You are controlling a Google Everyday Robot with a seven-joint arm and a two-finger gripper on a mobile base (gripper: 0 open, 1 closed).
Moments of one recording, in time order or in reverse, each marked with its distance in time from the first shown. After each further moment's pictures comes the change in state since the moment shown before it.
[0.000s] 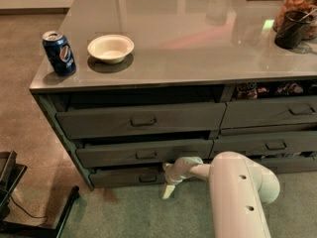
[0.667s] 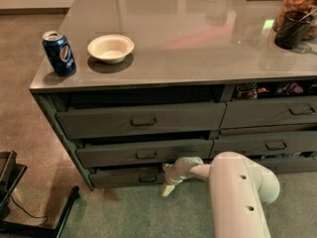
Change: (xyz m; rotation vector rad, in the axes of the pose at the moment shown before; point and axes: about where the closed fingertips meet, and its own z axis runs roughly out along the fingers) arm 0.000 0.000 0.000 0.000 0.000 0.000
